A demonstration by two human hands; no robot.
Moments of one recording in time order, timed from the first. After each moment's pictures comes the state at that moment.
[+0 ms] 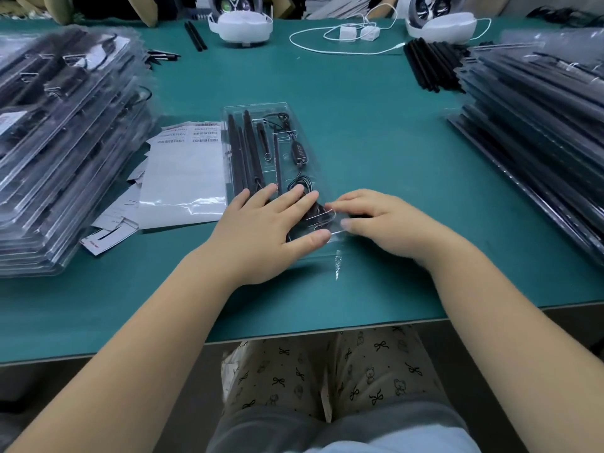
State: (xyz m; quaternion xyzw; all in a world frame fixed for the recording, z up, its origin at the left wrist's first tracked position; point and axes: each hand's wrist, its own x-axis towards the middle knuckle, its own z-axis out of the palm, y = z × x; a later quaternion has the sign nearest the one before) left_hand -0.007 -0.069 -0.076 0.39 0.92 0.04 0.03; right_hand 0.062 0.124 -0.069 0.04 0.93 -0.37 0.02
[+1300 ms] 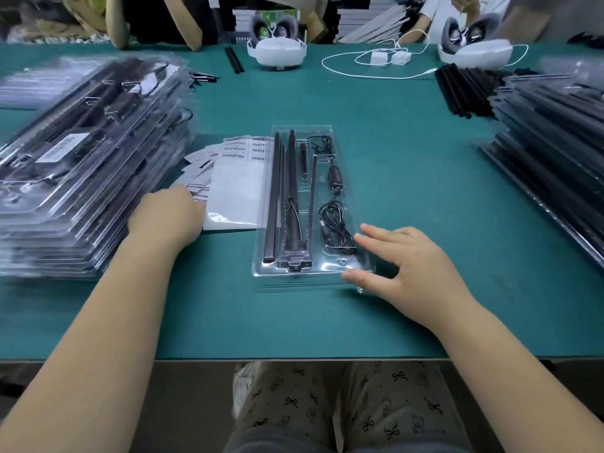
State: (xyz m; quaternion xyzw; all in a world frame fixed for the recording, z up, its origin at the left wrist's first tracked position) left_hand -0.096 -0.159 -0.068 0.01 1.00 0.05 -0.01; right_hand 0.091 0.106 -0.078 0.03 0.97 -0.23 -0.10
